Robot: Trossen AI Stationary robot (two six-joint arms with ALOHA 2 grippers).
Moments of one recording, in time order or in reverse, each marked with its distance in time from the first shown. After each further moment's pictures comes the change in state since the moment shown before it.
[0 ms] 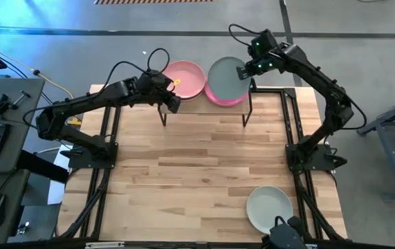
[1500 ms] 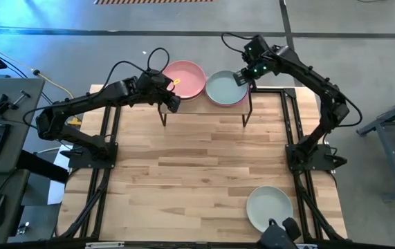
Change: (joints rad) left arm 0.004 0.000 0.001 -0.001 -0.001 0.016; right arm 0.035 0.049 0.000 -0.057 0.039 -0.060
